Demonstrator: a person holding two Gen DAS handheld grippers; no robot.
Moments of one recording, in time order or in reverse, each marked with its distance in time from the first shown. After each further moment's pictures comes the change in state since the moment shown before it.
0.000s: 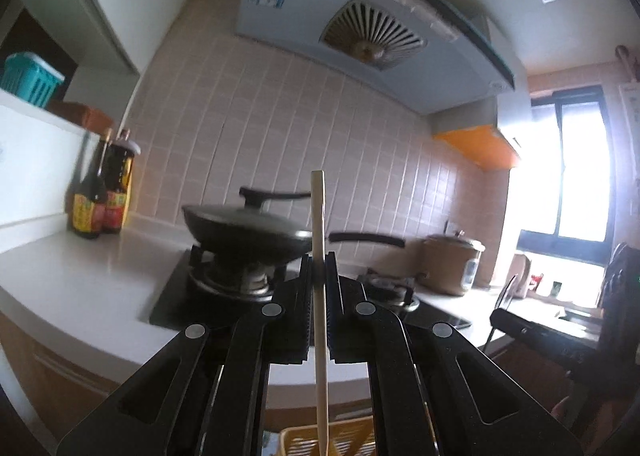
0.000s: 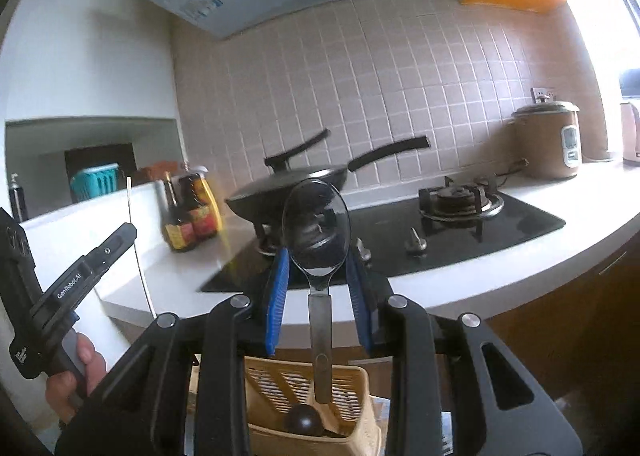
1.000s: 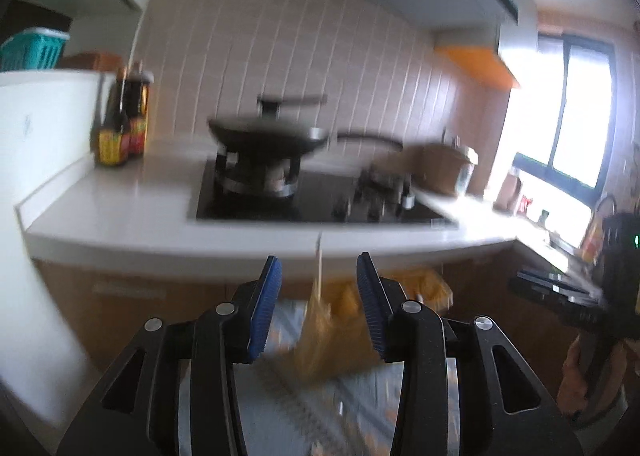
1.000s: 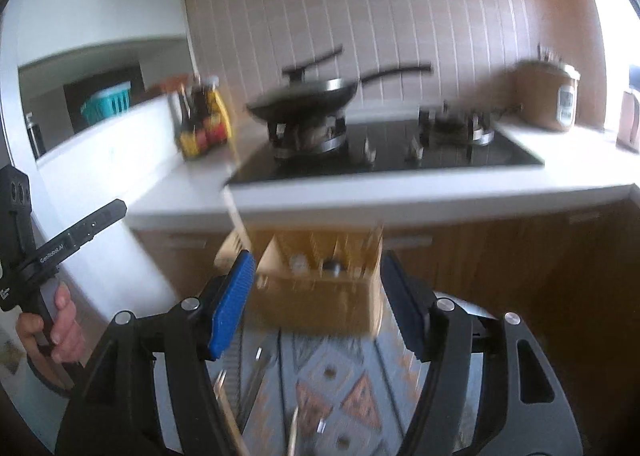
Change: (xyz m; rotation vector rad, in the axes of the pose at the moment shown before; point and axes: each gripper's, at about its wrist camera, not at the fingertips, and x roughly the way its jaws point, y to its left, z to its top) left arm -0.097 0.026 0.019 0.021 0.459 -0.008; right arm -0.085 0.042 -0.017 -0.050 0.384 -0.018
